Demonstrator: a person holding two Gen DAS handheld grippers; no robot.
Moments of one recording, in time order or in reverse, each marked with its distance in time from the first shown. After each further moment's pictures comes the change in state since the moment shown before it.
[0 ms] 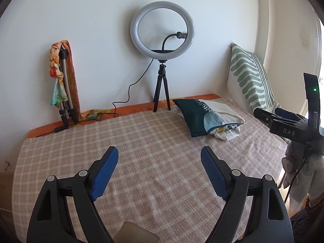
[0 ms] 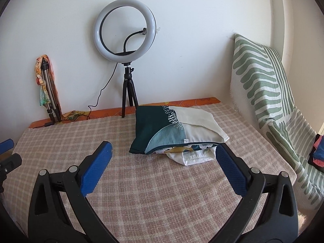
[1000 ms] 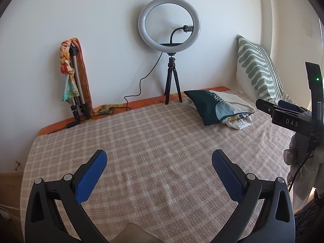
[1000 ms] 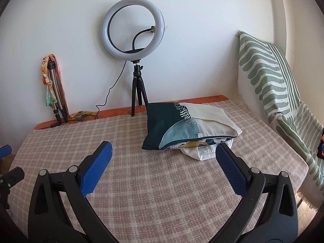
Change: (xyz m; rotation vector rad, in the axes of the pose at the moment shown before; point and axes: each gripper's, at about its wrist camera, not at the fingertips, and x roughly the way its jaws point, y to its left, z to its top) left arm -0.003 0.006 -0.024 0.035 0.012 0.079; right arm 0.007 0.017 -0.023 0.028 -0.026 0.033
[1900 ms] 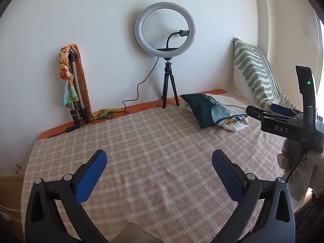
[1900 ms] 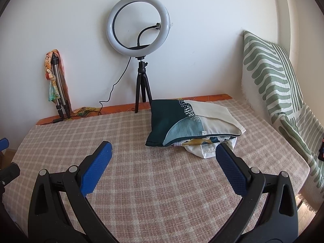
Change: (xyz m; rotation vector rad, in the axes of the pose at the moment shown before) left arm -0.009 -0.004 0.002 0.010 -0.026 -0.008; right arm 0.003 0.005 -0.004 -0.012 0.017 0.018
